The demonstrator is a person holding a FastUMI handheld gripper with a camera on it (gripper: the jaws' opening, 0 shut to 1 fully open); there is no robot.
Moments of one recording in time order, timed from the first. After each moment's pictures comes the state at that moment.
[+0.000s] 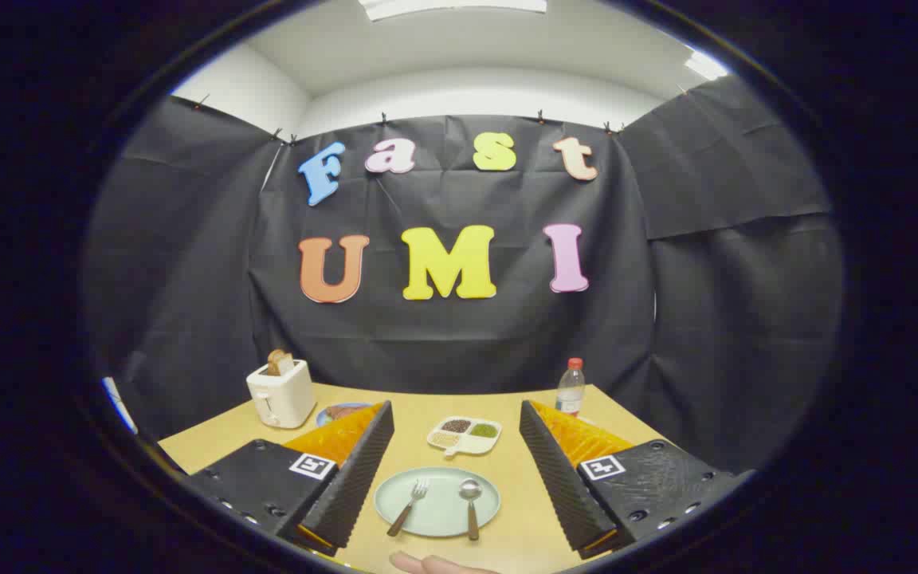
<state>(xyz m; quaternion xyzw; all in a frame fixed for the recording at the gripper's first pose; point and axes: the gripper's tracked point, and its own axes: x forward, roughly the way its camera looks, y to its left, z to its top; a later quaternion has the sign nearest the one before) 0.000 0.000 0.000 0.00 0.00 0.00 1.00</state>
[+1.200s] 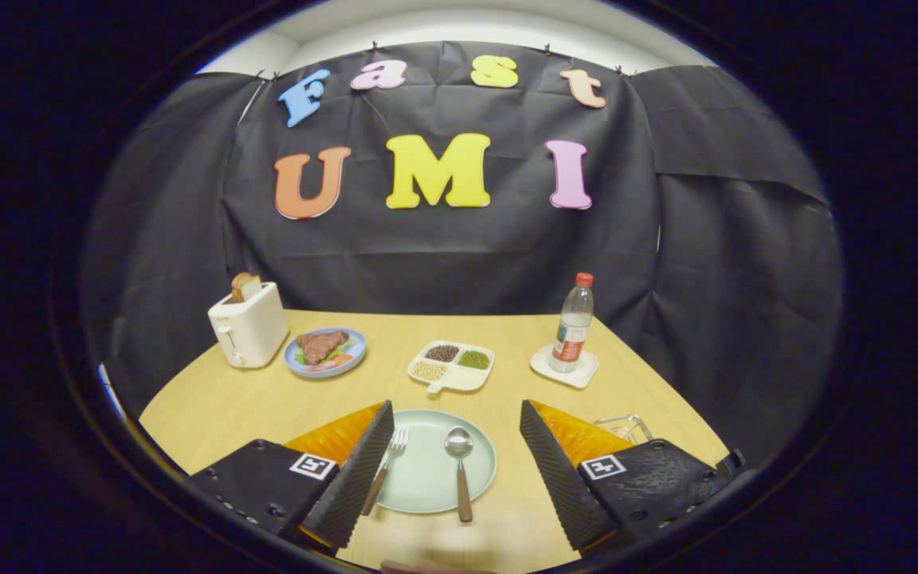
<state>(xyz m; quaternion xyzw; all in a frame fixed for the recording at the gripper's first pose) 0.067 -0.009 -0.101 -0.02 0.17 -0.02 0.98</state>
